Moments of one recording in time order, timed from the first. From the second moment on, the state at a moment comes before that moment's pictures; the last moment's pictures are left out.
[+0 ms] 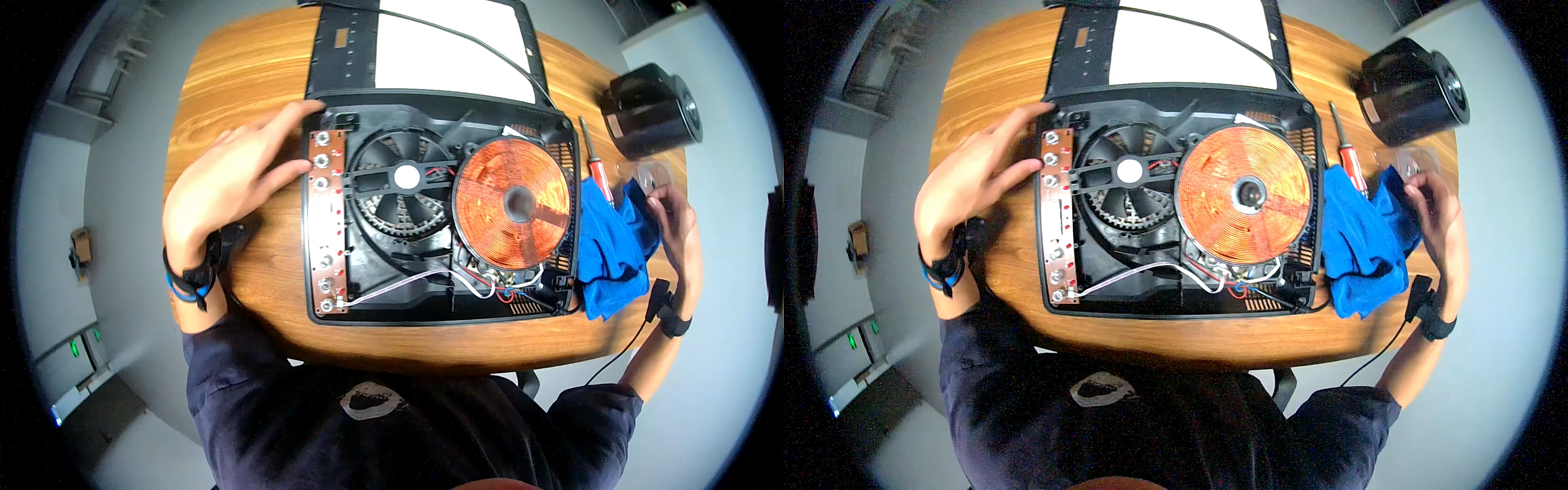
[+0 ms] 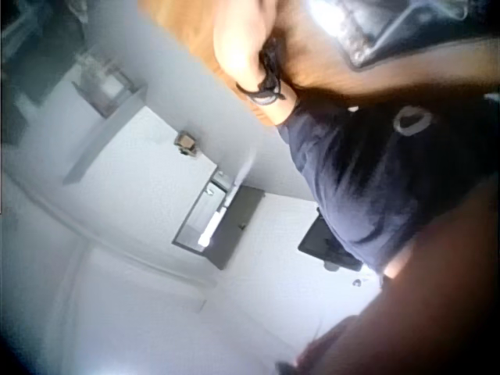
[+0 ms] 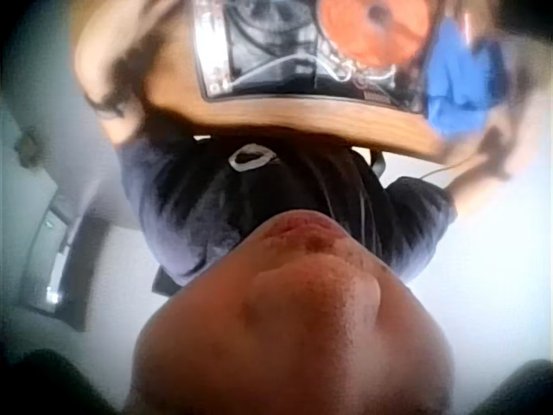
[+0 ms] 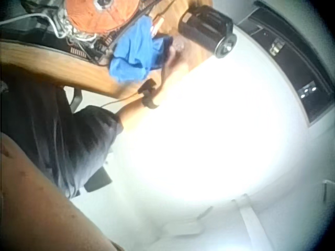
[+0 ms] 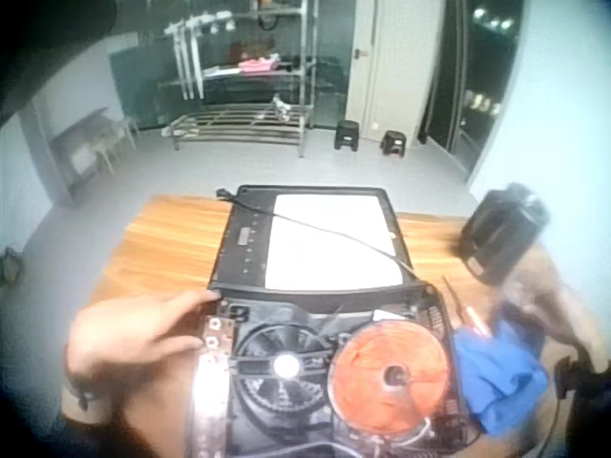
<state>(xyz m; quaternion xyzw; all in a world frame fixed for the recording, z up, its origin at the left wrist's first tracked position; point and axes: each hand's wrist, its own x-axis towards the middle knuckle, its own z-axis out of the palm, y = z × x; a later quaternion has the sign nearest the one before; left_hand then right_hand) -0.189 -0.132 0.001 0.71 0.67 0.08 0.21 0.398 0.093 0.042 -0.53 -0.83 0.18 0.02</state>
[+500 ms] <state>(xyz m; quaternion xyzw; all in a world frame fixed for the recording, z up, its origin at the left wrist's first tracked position) -0.070 -0.114 0.038 0.86 0.45 0.02 0.24 0.335 -0.007 0.014 -0.39 -0.92 -0.01 -0.01</state>
